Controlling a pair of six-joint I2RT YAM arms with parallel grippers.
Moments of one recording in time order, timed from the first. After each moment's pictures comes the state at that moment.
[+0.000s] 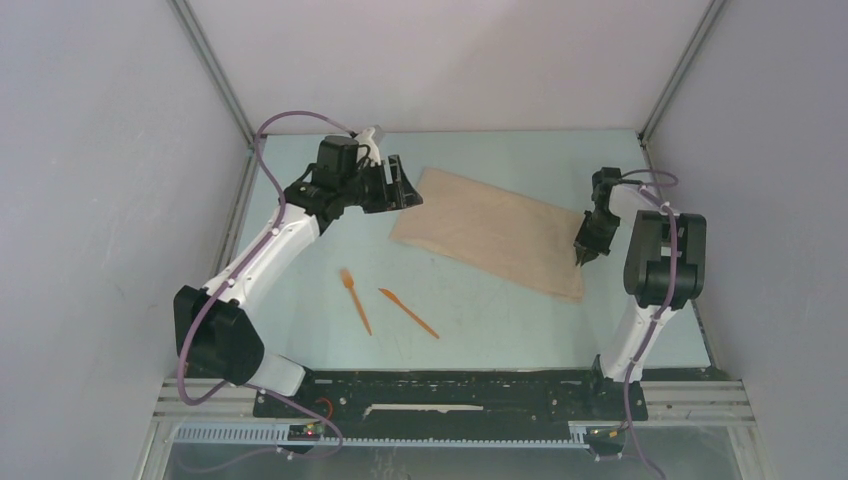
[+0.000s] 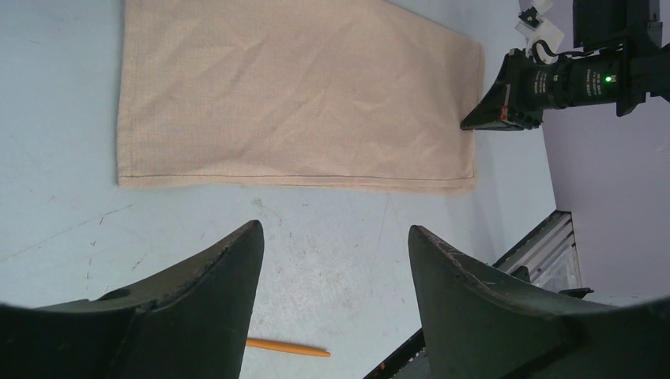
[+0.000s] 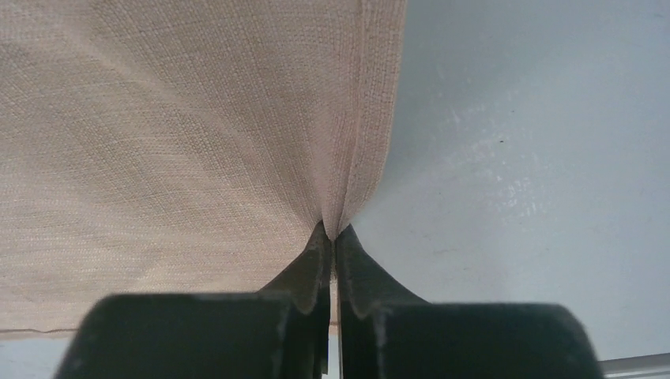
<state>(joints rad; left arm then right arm) -0.38 1.46 1.31 -0.46 0.35 -0.47 -0.11 1.93 1.30 -0.83 0.02 0.39</state>
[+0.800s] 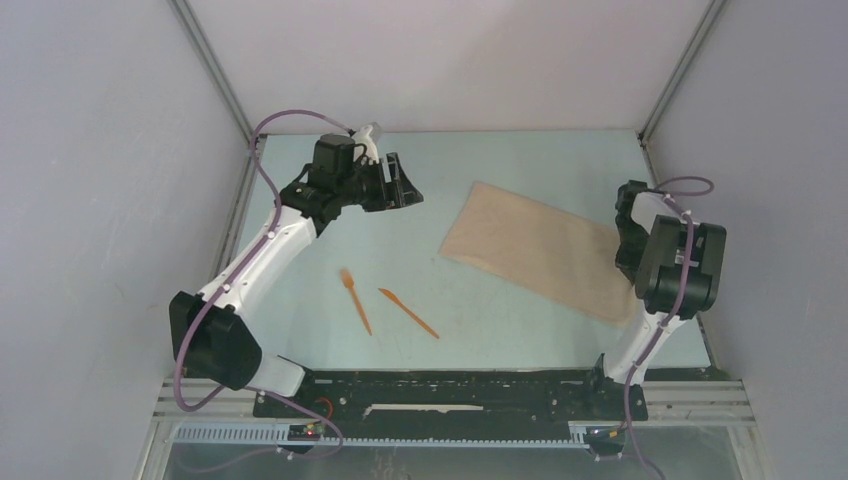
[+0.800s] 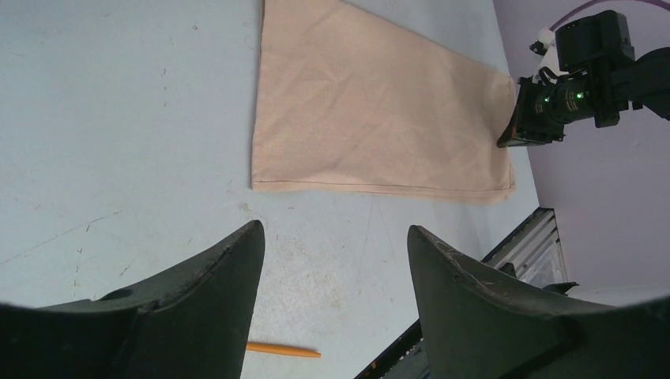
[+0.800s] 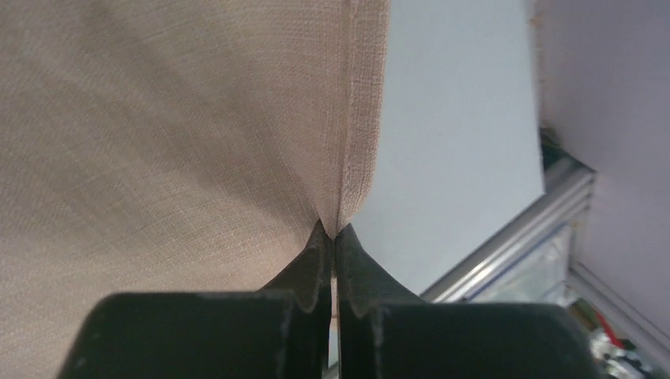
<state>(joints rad) -0.38 1.43 1.30 -0.45 0.38 -0.48 -0.25 1.88 1.22 -0.91 0.47 0.32</state>
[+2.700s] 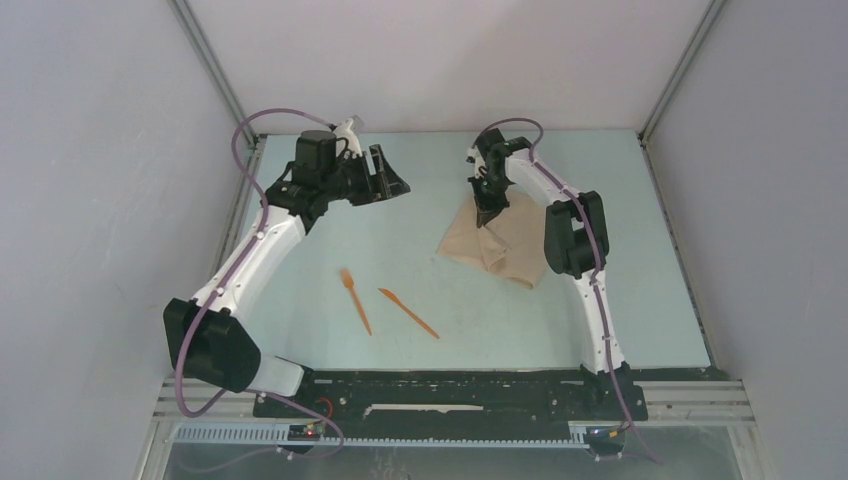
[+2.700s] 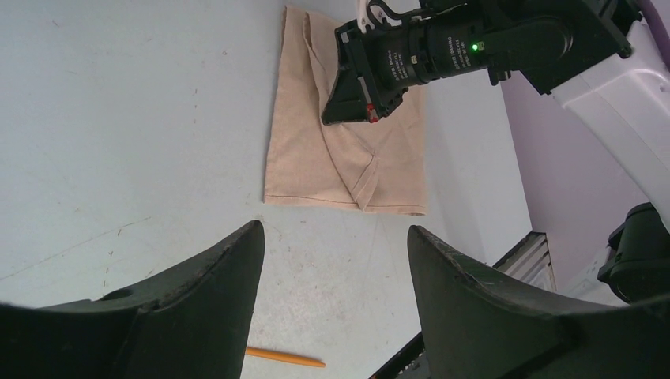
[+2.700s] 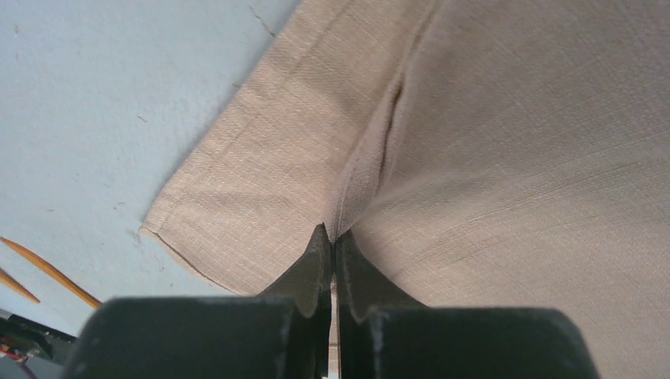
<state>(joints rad) -0.30 1.41 1.30 -0.43 0.41 -0.49 0.37 2.43 2.17 -1.07 -0.20 0.14</state>
